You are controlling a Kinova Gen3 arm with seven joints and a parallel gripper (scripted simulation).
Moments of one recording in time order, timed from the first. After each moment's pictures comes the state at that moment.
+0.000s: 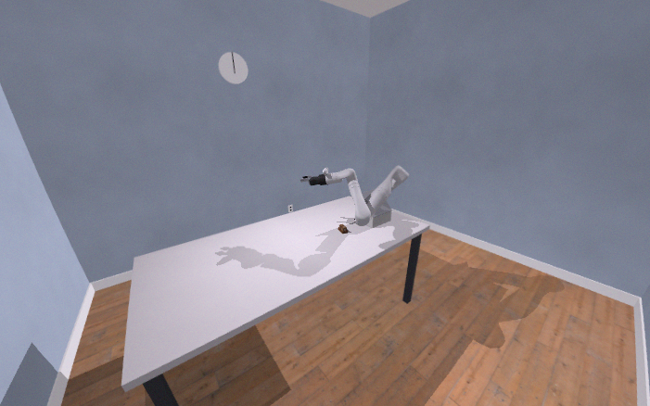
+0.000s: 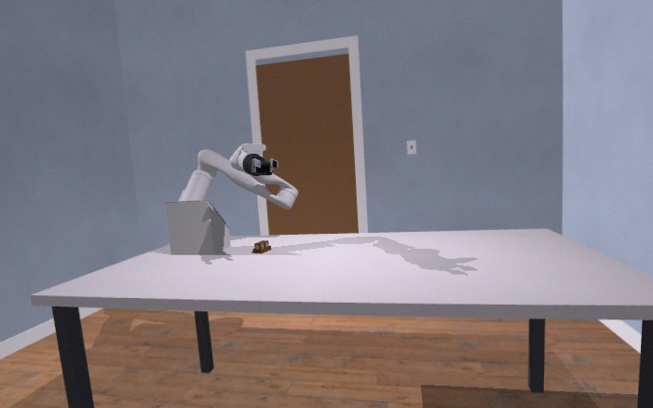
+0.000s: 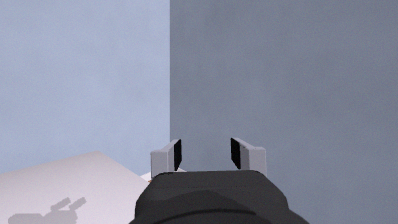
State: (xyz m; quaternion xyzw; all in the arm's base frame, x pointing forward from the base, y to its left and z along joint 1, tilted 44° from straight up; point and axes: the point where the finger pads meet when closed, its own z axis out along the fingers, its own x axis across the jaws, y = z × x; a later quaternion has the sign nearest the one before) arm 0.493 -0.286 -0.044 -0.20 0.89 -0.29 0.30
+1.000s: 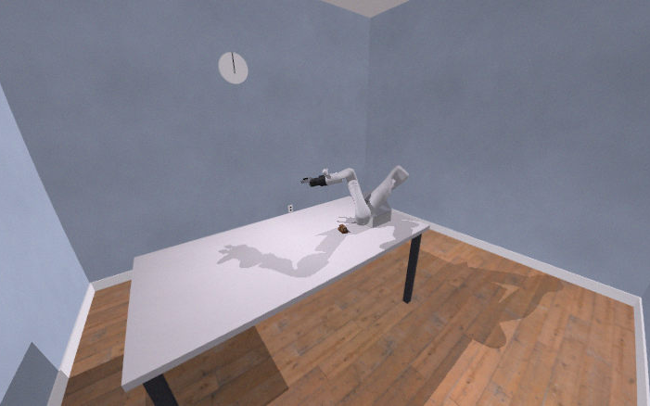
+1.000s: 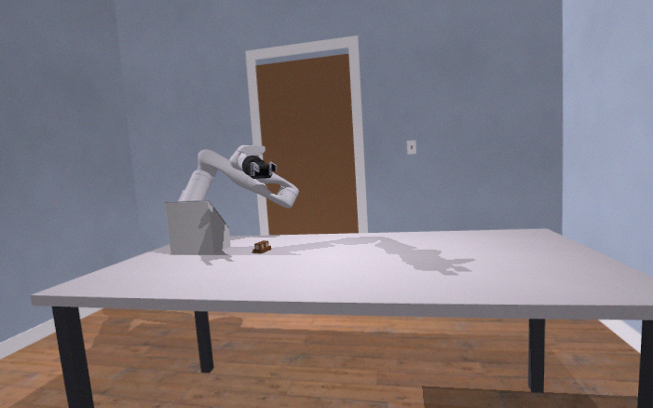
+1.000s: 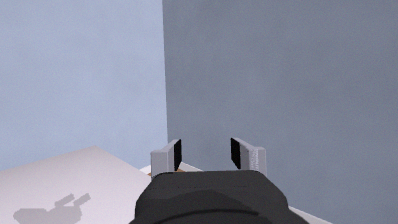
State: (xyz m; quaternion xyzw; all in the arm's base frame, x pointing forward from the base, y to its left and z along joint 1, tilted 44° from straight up) arm 0.489 -0.279 -0.056 -0.19 0.90 -0.27 0.29
